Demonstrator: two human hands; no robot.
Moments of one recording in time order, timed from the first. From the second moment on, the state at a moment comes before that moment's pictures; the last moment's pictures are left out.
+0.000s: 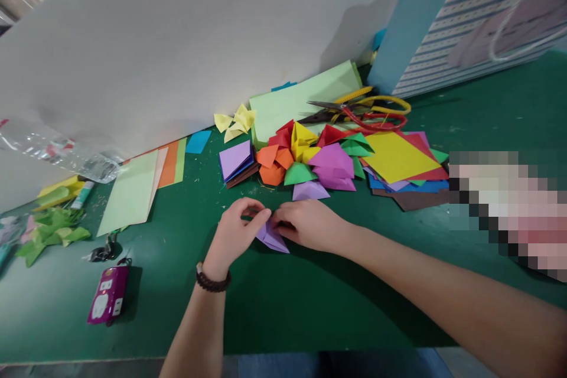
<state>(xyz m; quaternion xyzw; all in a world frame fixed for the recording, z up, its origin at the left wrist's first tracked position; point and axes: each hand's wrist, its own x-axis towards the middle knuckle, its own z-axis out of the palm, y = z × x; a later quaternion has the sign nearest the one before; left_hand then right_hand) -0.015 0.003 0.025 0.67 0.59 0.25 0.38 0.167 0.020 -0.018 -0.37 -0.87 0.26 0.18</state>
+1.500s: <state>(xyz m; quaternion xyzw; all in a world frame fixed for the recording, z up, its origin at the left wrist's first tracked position) 0.011 -0.029 0.019 0.78 0.59 0.10 0.19 0.175 0.012 -0.006 -0.21 -0.93 0.28 0.12</state>
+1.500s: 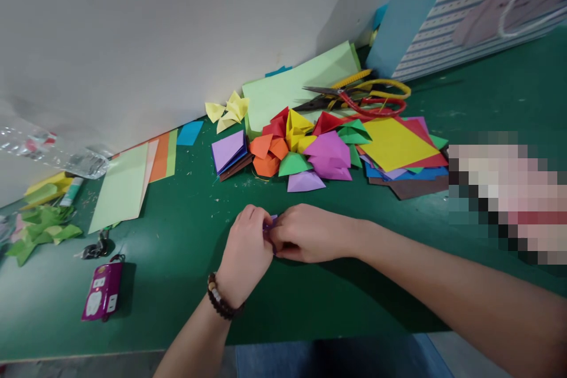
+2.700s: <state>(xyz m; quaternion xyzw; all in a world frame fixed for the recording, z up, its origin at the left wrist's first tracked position) 0.003 -0.020 0.016 0.79 0.57 0.13 0.19 0.170 0.017 -0.020 -0.23 -0.95 0.13 0.14</state>
